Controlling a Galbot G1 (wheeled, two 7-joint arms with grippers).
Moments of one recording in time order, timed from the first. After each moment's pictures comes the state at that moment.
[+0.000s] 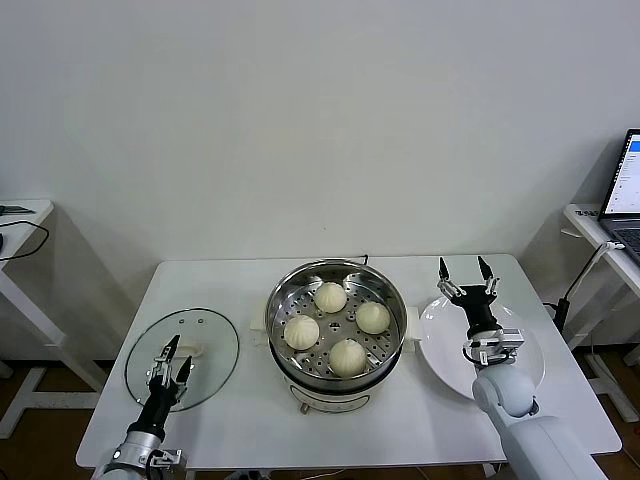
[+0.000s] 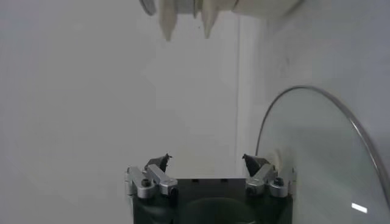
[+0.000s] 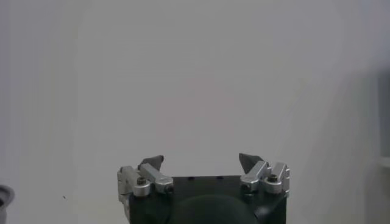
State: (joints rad) left arm 1.46 -1.09 -0.45 -1.61 1.07 0.00 -0.36; right arm -1.03 1.02 0.30 1.48 0.52 0.35 0.16
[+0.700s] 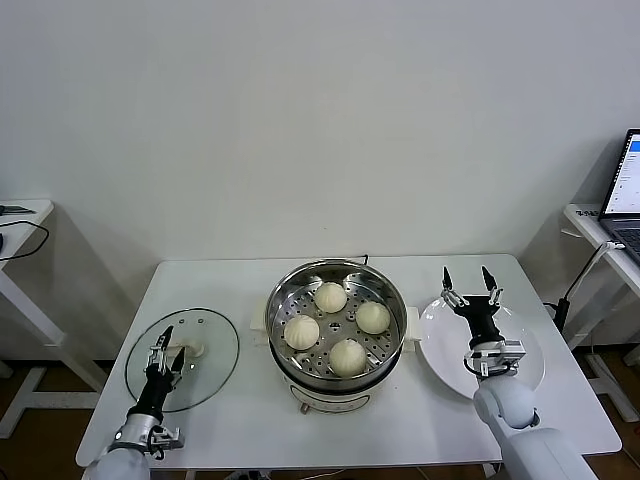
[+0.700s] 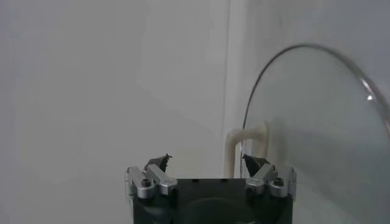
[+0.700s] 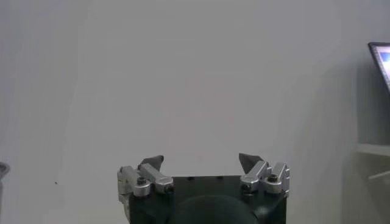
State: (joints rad) left arm 1.34 -1.09 -0.44 -1.48 1.04 0.01 -0.34; right arm -1.07 1.04 0.33 1.48 0.48 0.36 0.16
